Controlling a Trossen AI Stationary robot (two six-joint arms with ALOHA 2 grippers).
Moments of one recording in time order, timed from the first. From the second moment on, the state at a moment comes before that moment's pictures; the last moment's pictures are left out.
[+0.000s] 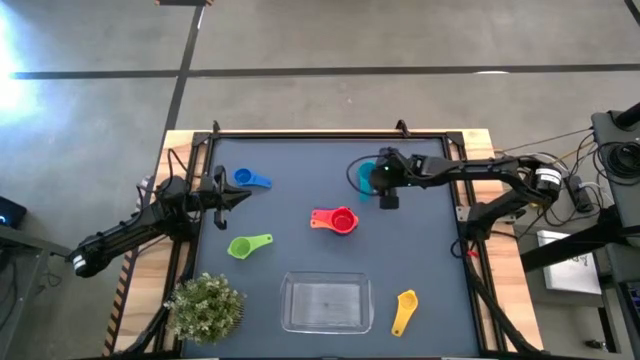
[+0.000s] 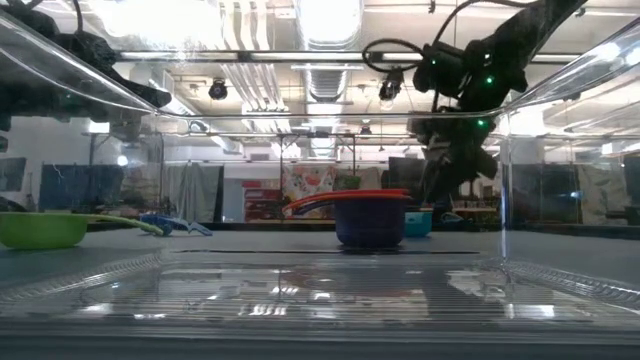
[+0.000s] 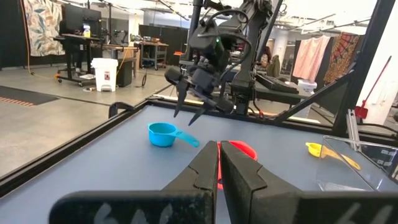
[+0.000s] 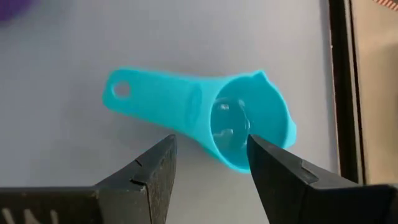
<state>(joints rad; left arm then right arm) 0.51 0.04 0.01 0.06 0.35 -0.13 -0.41 1.42 0.77 -0.30 0.12 -0.54</state>
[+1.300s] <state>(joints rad) 0.51 0.04 0.01 0.06 0.35 -0.13 -0.45 1.43 0.72 -0.25 0.13 -0.65</state>
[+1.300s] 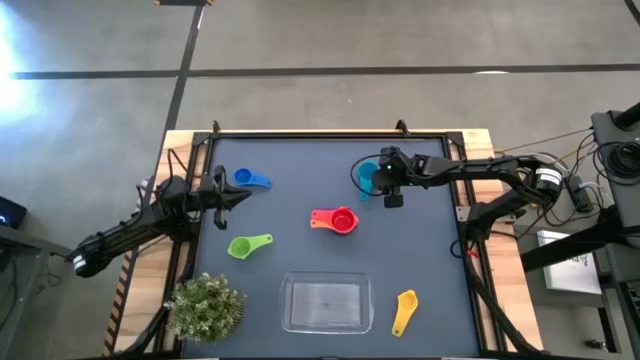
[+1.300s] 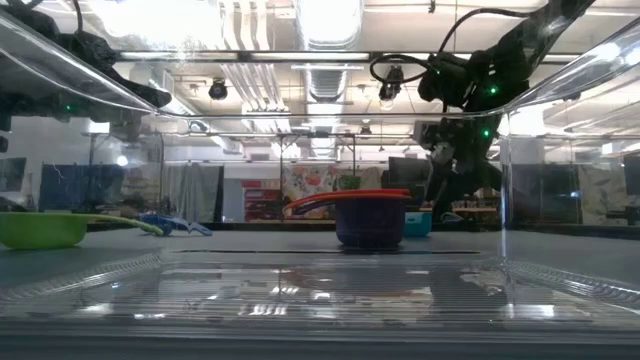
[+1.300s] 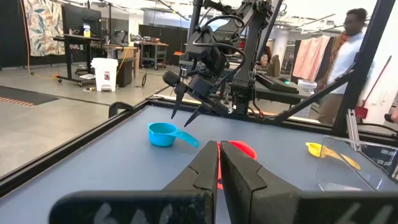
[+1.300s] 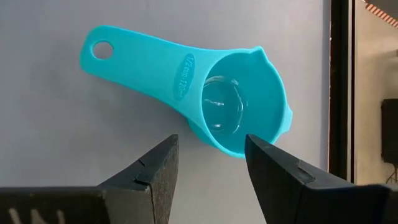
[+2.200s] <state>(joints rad) 0.51 0.04 0.01 0.06 0.35 -0.13 -0.45 1.48 0.71 -0.12 0.18 -0.50</state>
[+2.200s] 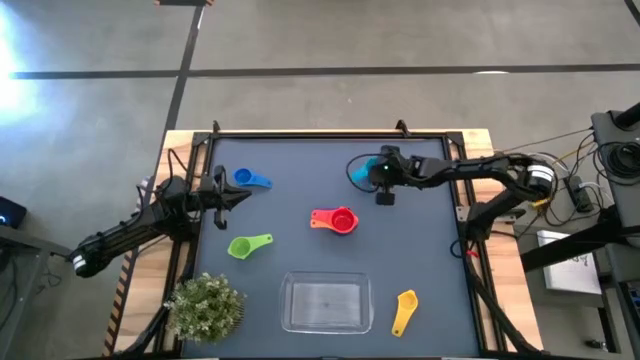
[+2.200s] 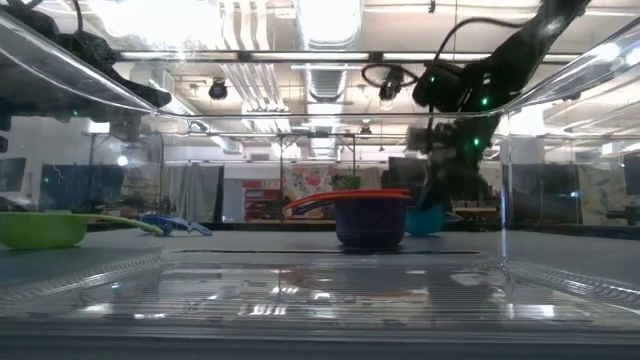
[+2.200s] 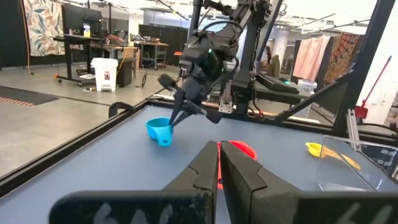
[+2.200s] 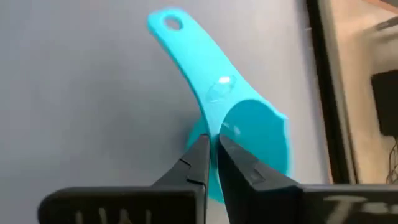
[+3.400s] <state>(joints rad) 0.51 0.04 0.01 0.06 0.35 -0.13 0.15 1.61 1.11 -0.42 0.58 0.26</state>
